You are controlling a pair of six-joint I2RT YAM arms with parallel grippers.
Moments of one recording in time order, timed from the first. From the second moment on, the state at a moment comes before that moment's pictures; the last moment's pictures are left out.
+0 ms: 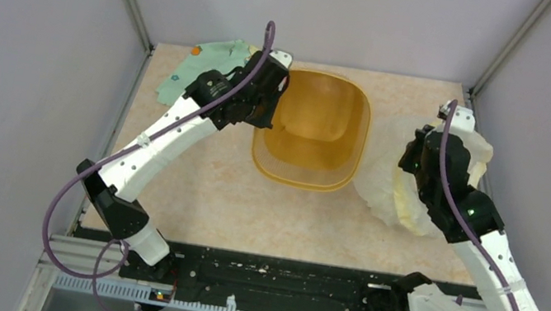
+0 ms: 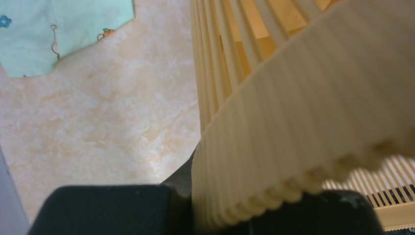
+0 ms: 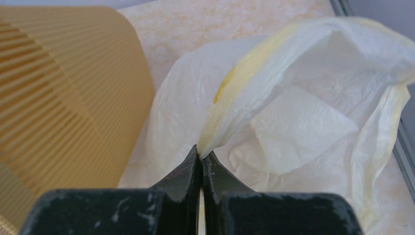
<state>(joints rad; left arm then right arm) -0.73 1.56 1.84 -1.05 -0.36 -0.31 0.49 0.87 1.10 -0.64 0.52 0.37</state>
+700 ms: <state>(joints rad) -0.65 1.66 2.07 -1.42 -0.12 -0.42 0.49 0.94 1.19 -0.68 0.48 0.31</state>
